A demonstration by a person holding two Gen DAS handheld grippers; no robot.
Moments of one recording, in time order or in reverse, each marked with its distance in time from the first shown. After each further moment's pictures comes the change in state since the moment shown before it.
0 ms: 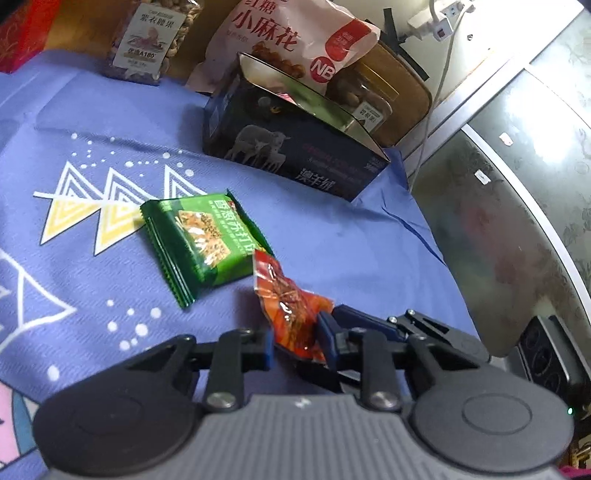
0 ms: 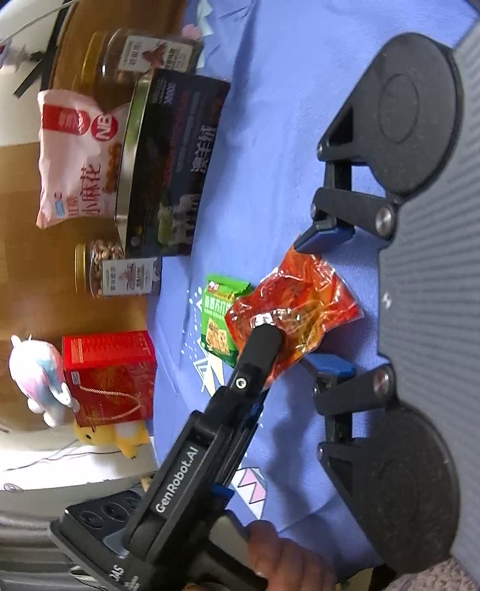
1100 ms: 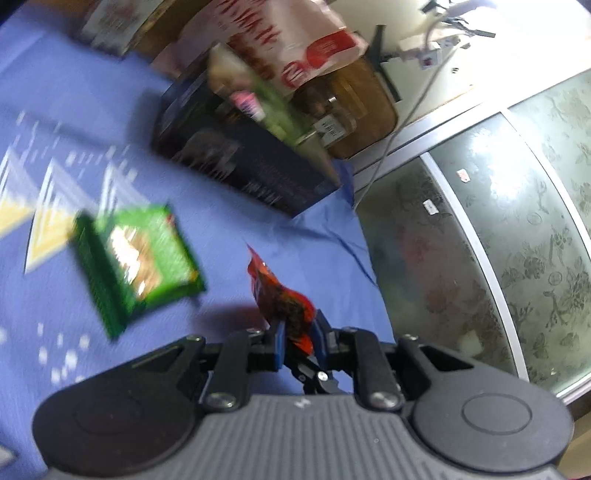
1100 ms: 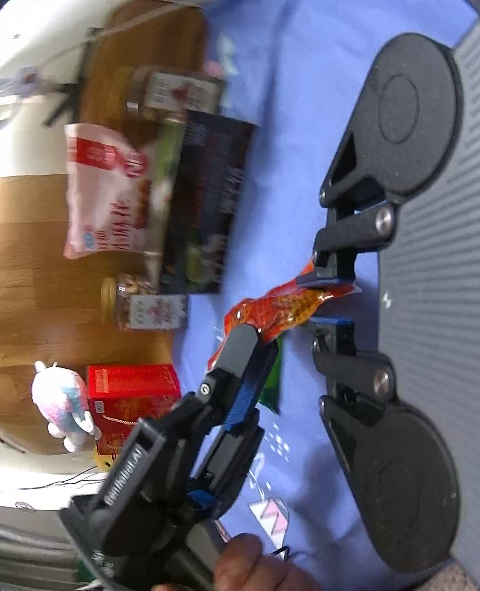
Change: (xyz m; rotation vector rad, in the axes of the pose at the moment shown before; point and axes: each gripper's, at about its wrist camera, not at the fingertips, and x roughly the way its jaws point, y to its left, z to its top) left arm 0.001 0.003 0.041 -0.117 0.023 -0.251; right arm -0.013 -0.003 0.010 -0.045 -0.098 -0.136
